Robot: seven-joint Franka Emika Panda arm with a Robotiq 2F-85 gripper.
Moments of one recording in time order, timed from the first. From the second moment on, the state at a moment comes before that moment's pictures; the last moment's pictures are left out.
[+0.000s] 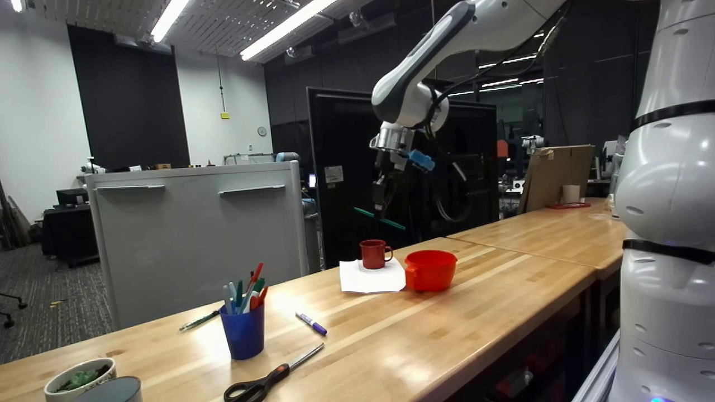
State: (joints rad) arm 0.02 -0.15 -0.02 -2.29 0.28 2.30 -0.67
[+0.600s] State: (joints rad) arm 0.10 -0.19 0.01 -2.30 0.28 2.27 -0.71
